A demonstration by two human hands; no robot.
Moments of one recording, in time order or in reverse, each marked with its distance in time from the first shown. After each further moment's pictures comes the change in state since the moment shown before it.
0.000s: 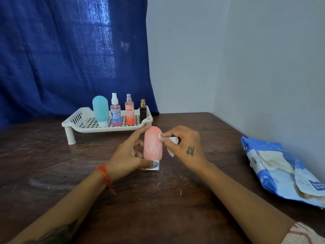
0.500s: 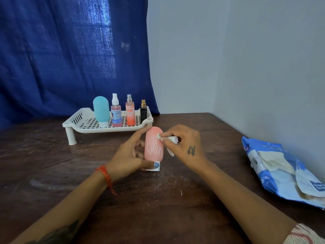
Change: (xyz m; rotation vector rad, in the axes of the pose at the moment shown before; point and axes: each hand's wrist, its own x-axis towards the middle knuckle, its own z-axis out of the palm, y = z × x) left_hand 0.001 0.000 0.001 0.009 -0.010 0.004; right_hand 0.002 -0.001 -0.001 0.014 -0.012 -0.024
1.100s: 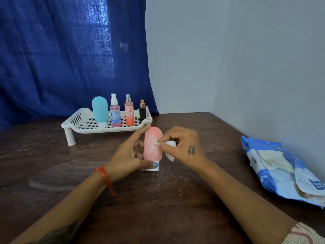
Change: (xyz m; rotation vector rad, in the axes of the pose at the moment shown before) left_hand 0.001 -0.001 0.000 -0.032 -0.004 0.012; right_hand -0.001 0.001 -0.003 0.118 -0.090 -0.007
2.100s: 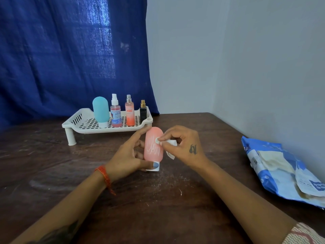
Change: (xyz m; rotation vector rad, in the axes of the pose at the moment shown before) left_hand 0.001 -0.004 -0.003 -0.004 -0.020 -0.008; right_hand 0.001 0.001 0.000 0.010 0.025 0.011
